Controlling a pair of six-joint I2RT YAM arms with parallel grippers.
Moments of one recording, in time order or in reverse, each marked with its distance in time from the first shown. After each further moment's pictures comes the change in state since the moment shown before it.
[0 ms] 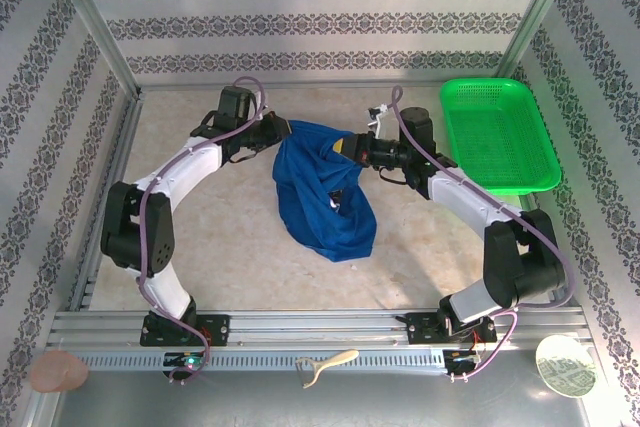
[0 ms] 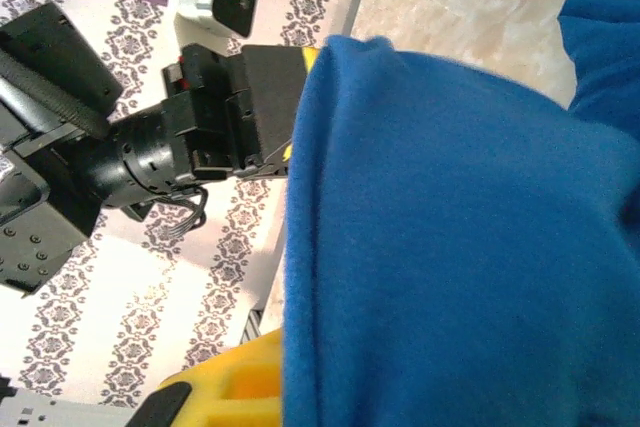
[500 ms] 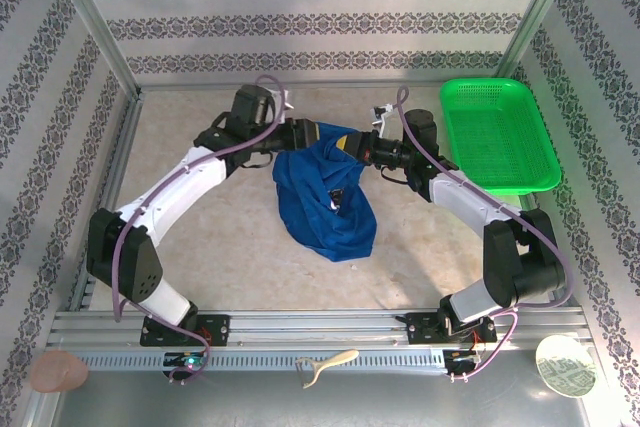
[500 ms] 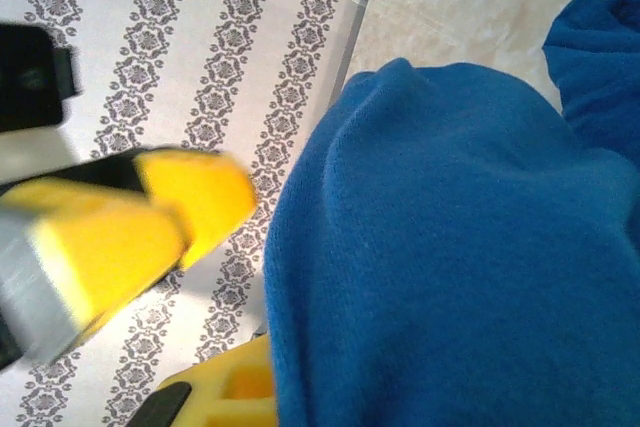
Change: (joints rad) left arm -0.208 -0.167 0.028 -0.077 -0.042 0.145; right arm -0.011 0.002 -0.032 0.078 0.025 0.039
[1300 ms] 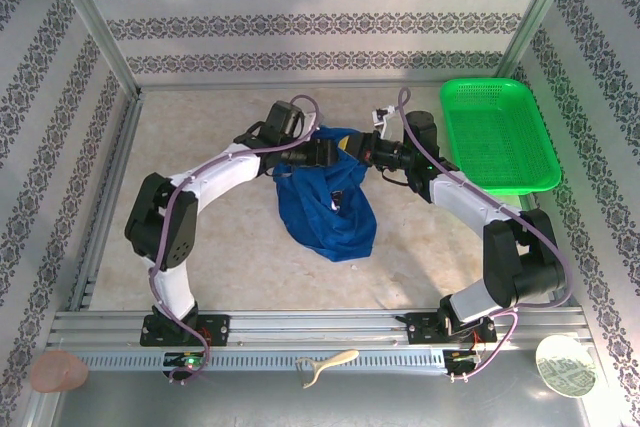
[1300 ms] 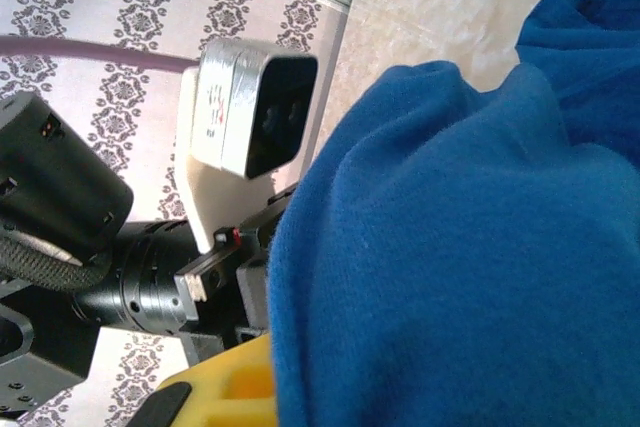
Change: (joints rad) left arm -0.028 0.286 0.031 0.101 0.107 0.007; right arm -0.006 -0.002 -0.016 -0.007 0.029 0.023
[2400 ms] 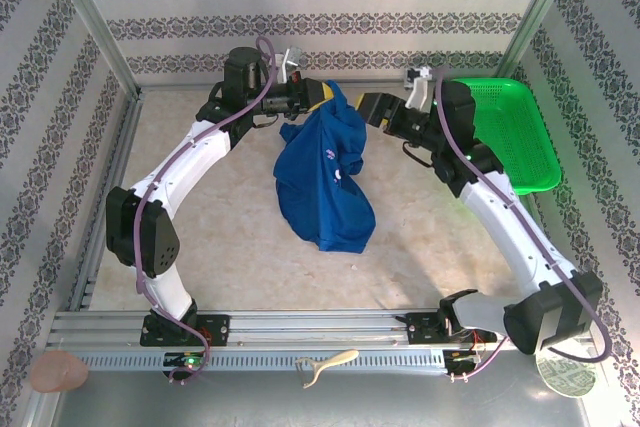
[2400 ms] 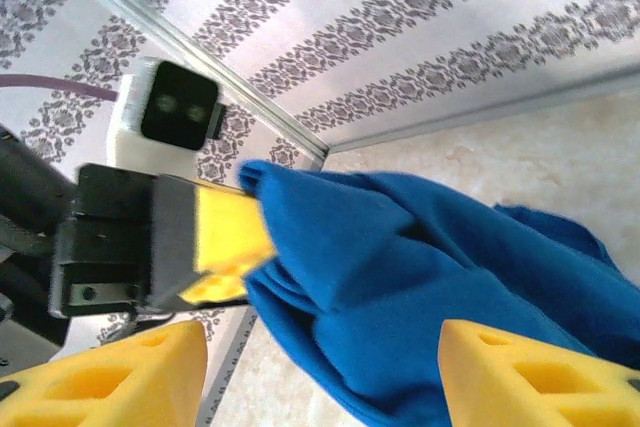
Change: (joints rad) left arm 0.129 -0.113 0.220 0.160 0.358 -0.415; right arm 0.036 -0.229 0.348 -0.460 0.340 -0.220
